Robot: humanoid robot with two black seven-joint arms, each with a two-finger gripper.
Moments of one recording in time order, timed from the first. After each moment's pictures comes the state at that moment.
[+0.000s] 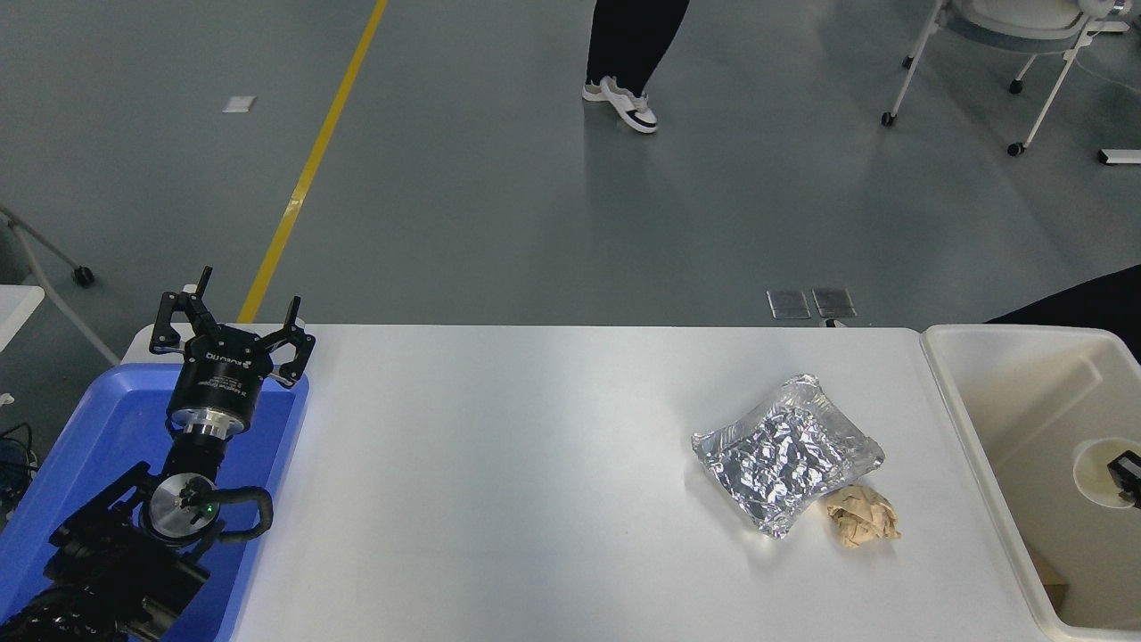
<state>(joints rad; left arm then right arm) -0.52 0.23 -1.01 -0.46 -0.12 -0.69 -0.39 0.65 -0.66 -0.34 0.36 -0.28 0.13 0.03</state>
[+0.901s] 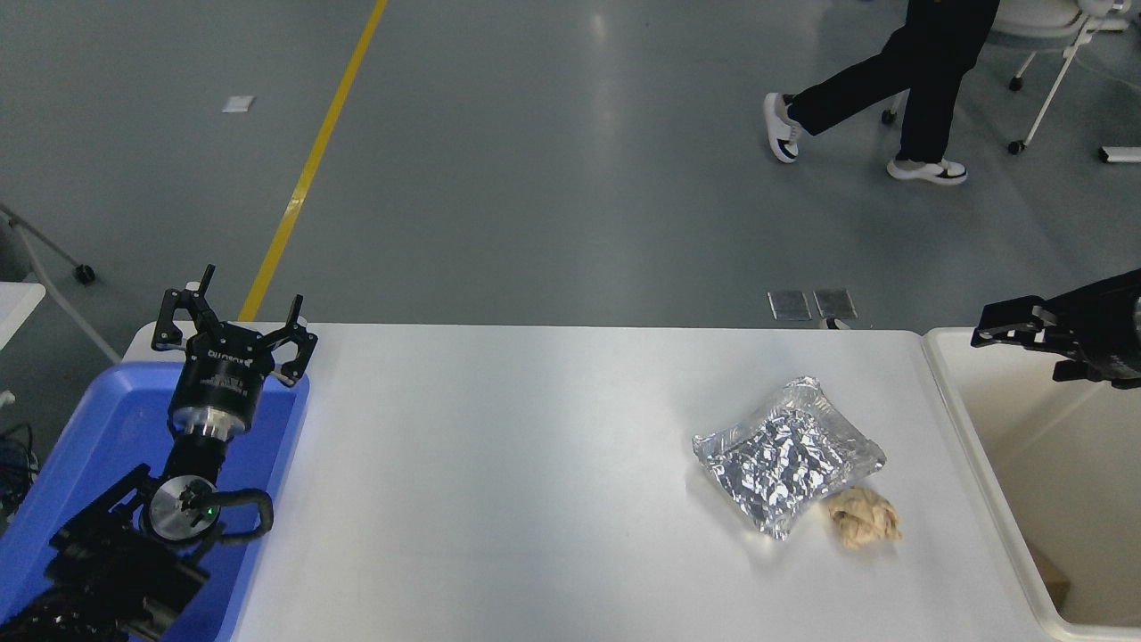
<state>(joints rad) -0.52 0.23 -1.01 -0.46 -0.12 -0.70 -0.39 1.92 -0.72 -1.03 1.23 -0.38 0.64 0.01</state>
